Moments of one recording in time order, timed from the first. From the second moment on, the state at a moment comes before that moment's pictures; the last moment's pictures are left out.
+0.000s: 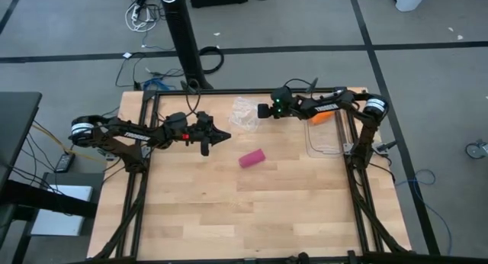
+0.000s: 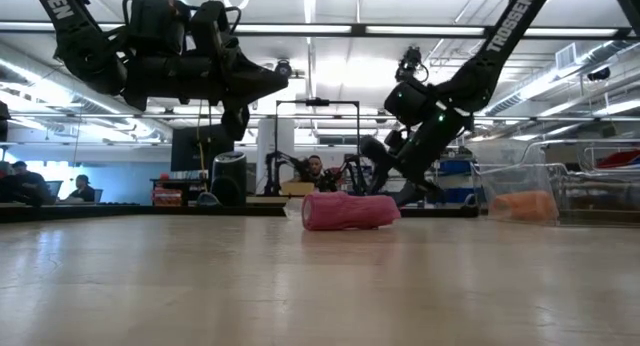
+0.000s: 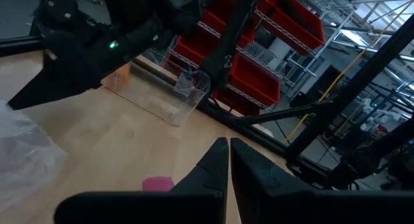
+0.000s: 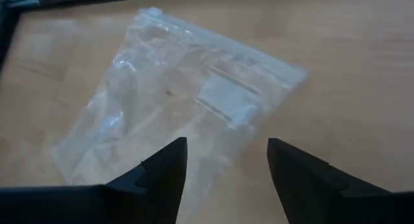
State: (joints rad) left arm 0.31 1.38 0.39 0.99 0.34 -0.56; right arm -0.57 1.82 0.88 0.16 0.01 0.84
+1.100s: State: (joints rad) left arm 0.31 1.38 0.39 1.01 0.34 -0.52; right arm -0.52 1.77 0.88 0.42 0.03 0.40
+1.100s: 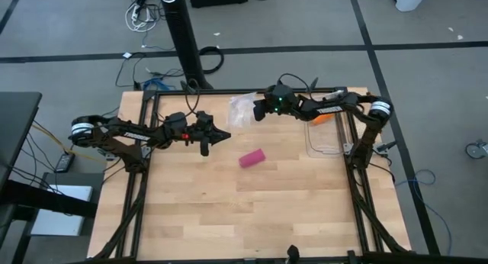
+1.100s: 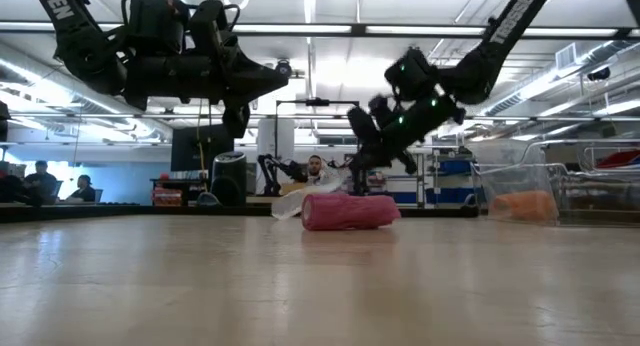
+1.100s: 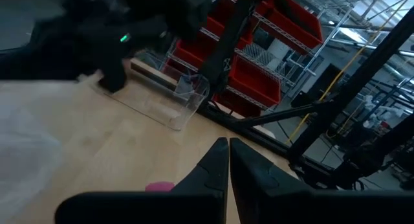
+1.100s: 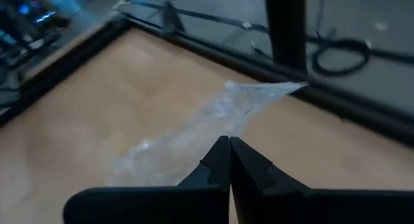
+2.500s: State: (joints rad) left arm 0.27 1.38 0.39 0.79 0.25 -0.35; right arm -0.51 1.77 0.88 0.02 -0.01 0.18
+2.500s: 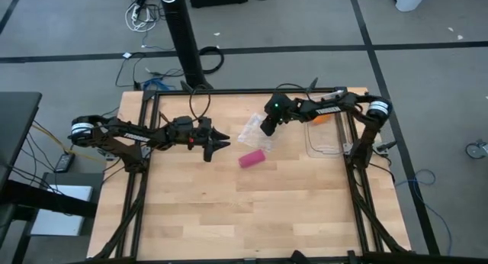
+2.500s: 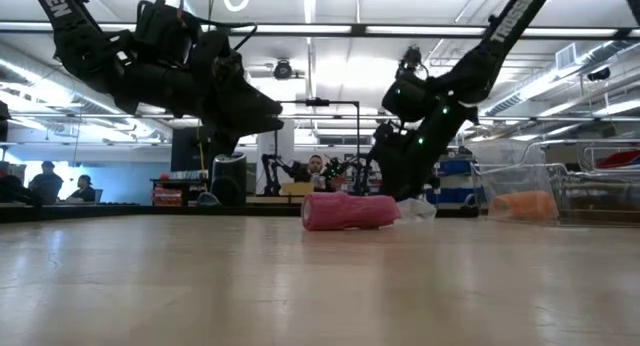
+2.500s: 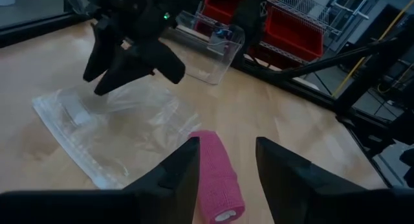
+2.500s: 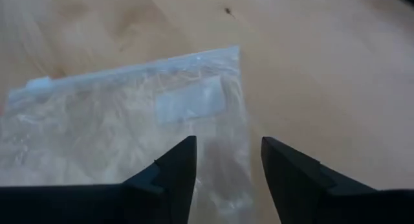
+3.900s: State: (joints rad) left arm 0.23 1.38 0.41 1.55 0.15 -0.13; right arm 0.07 1.02 0.89 0.38 0.51 -0.22
